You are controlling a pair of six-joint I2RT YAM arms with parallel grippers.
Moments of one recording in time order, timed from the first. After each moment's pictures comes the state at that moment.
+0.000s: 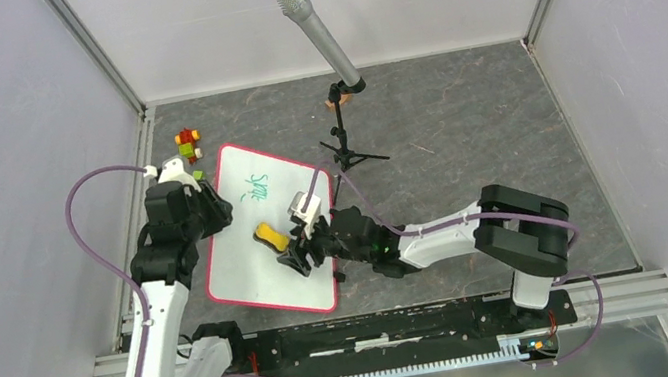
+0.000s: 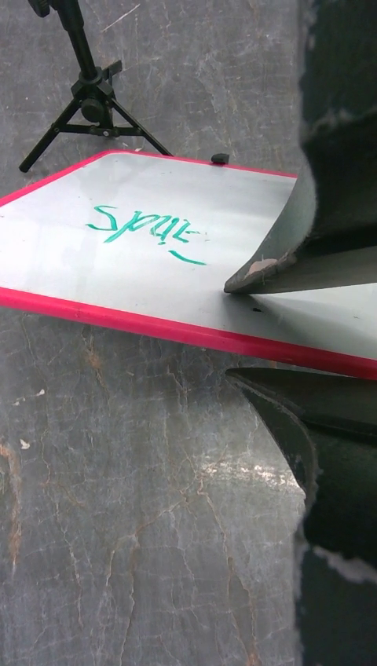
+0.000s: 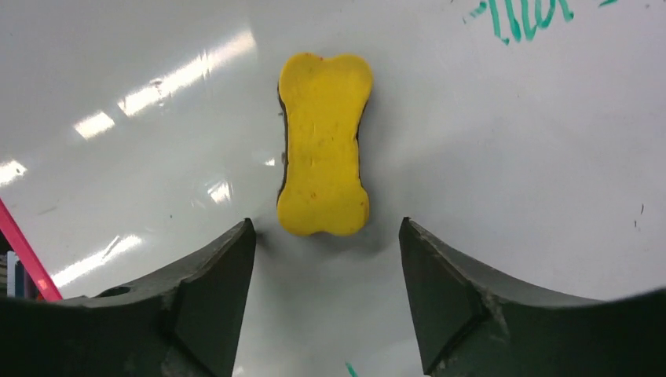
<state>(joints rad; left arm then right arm) -0.05 0.81 0.80 -0.59 0.02 -0.31 1.18 1.78 0.86 0.72 0.02 0.15</state>
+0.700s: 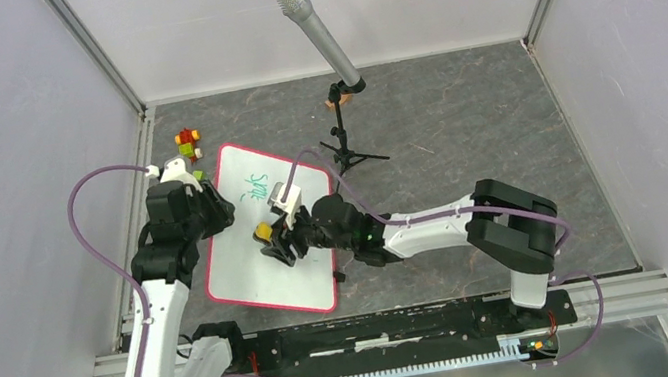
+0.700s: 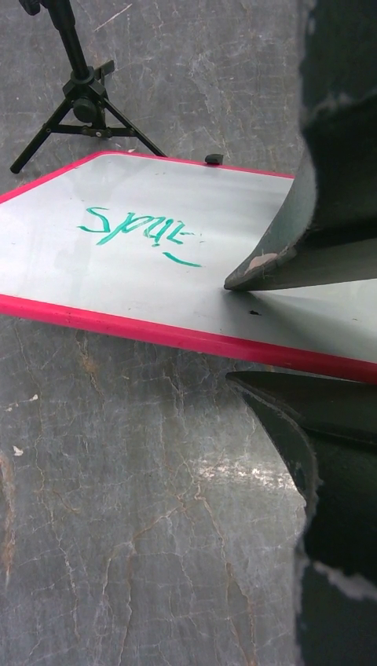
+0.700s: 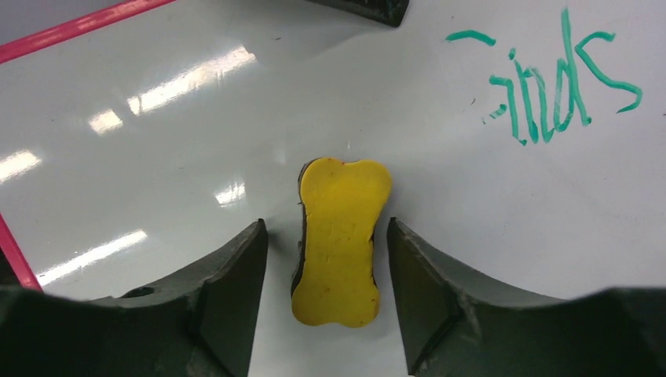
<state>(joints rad) -0.06 0.82 0.80 -0.60 0.04 -0.31 1.15 1.82 1.02 0.60 -0.05 0.13</state>
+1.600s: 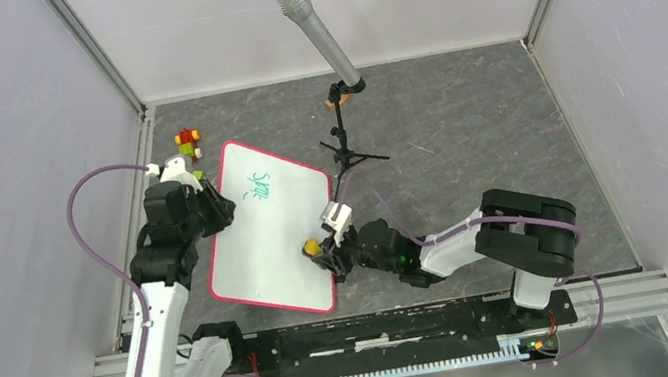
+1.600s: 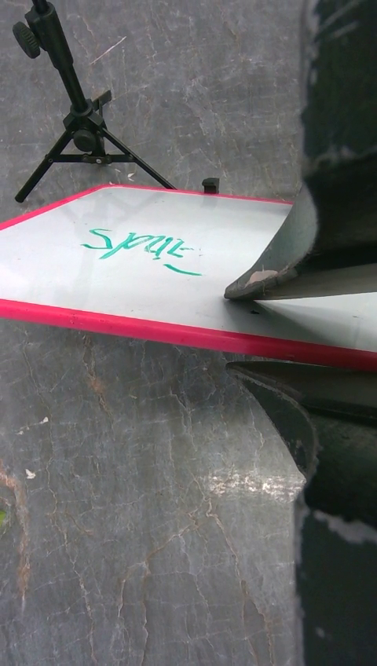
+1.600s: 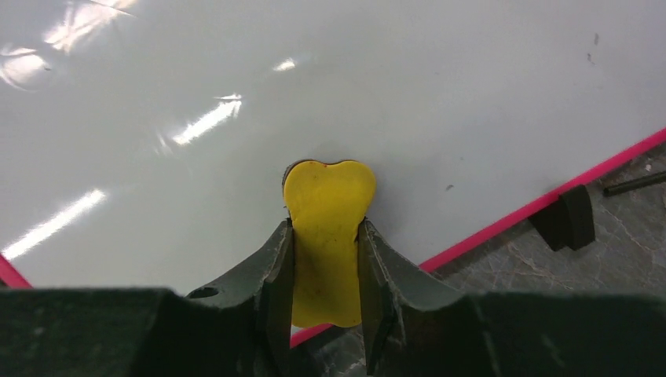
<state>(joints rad) -0.06 0.82 0.80 -0.58 0.08 -0.31 1.14 1.73 0.58 0.88 0.06 0.20</state>
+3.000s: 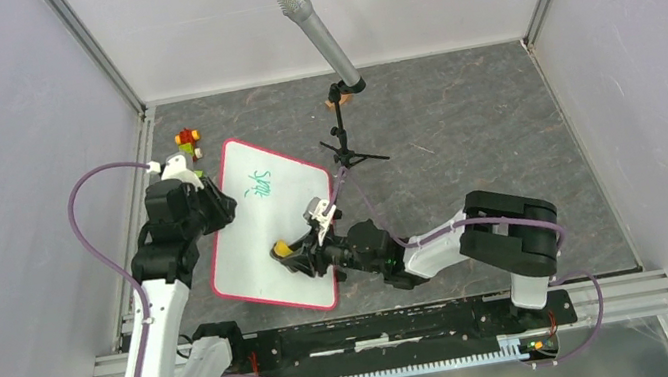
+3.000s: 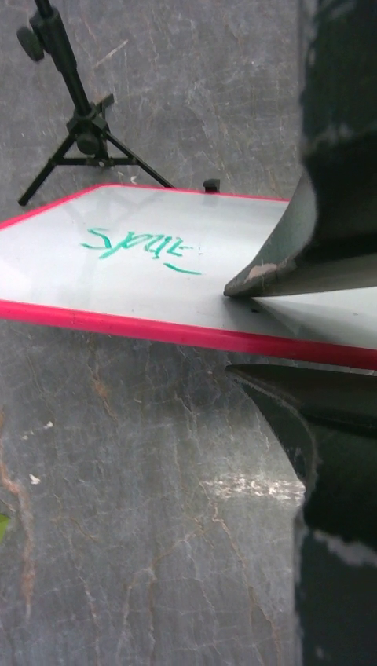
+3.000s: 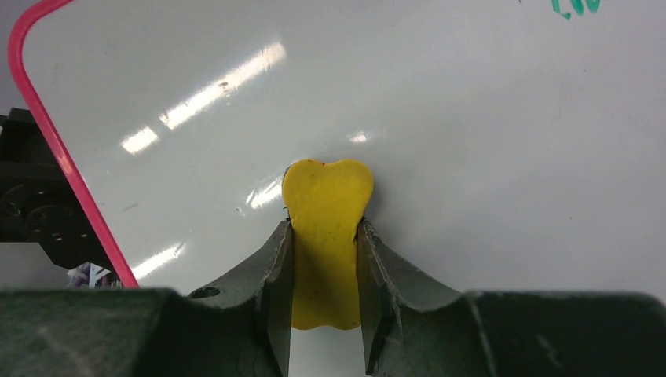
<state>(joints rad) -0.06 0.82 0.80 -0.55 0.09 -0.31 1.20 1.81 0.72 1.05 0.02 0.30</state>
